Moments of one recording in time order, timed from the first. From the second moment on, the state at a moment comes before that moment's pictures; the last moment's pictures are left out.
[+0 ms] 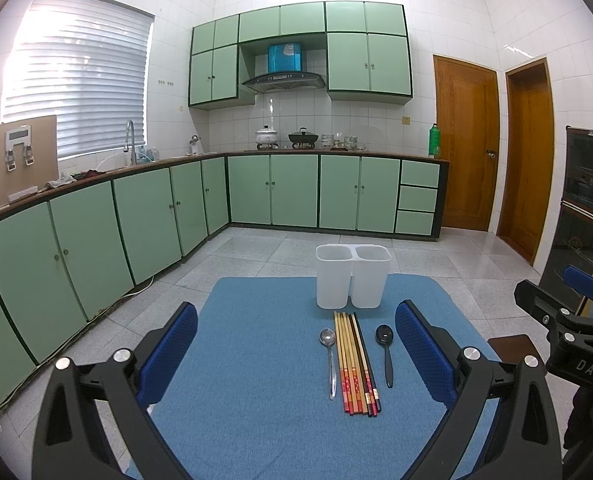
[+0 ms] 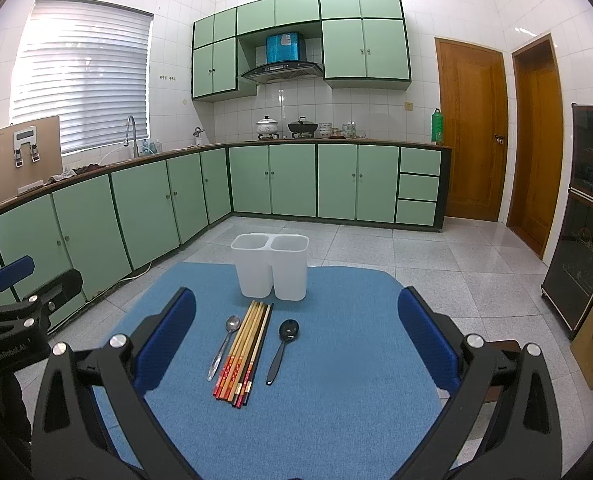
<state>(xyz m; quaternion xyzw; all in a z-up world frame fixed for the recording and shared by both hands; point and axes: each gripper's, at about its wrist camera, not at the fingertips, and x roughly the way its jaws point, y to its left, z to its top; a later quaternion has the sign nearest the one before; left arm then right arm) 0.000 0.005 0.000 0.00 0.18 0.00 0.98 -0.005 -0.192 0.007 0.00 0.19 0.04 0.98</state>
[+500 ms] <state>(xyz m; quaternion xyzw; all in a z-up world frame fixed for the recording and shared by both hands) 0.001 0.007 0.001 0.00 0.18 0.00 0.98 -0.005 -0.192 0.006 0.00 0.19 0.04 0.98</state>
